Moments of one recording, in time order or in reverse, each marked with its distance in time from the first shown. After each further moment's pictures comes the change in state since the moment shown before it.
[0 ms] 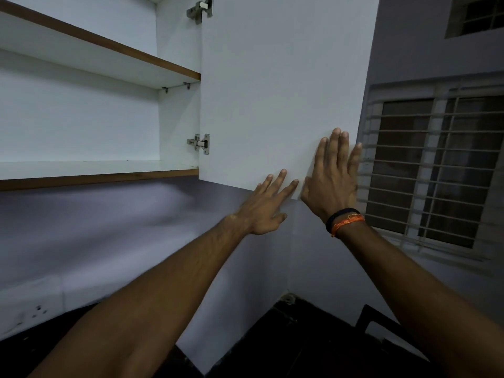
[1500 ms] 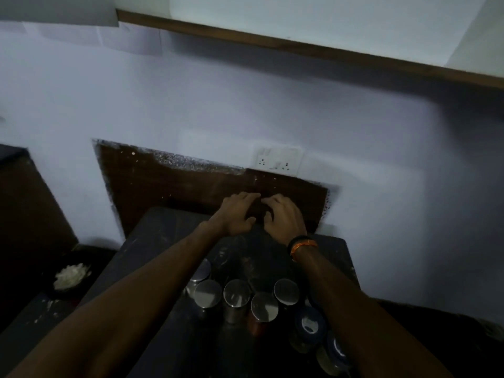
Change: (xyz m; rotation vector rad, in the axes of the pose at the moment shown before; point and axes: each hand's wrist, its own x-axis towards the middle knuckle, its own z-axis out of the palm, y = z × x) left_hand -0.529 -0.027 -0.009 0.019 -0.110 -1.282; right_hand -0.316 -0.411 -0.079 1.332 -0.658 -0.948
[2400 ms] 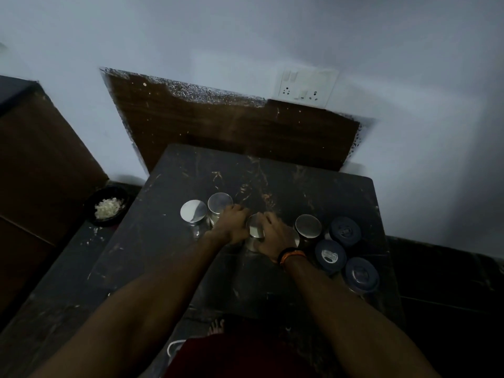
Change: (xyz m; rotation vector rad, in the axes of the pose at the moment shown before) left_hand -0.122 -0.053 0.141 -0.028 -0.242 -0.204; right_hand -0.142 -0.016 0.152 0.049 -0.485 0.117
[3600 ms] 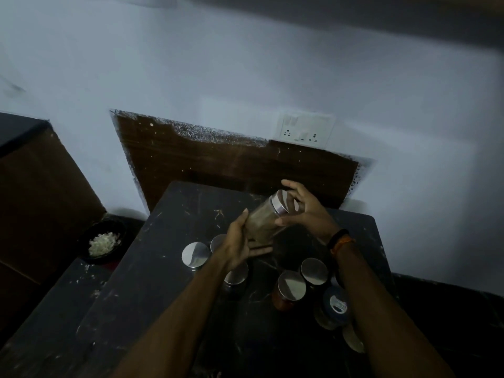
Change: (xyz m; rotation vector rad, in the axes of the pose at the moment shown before) left_hand 0.027 0.020 -0.061 -1.814 -0.126 -0.398; right_hand 0.049 -0.001 -0.176 0.920 0.010 -0.121
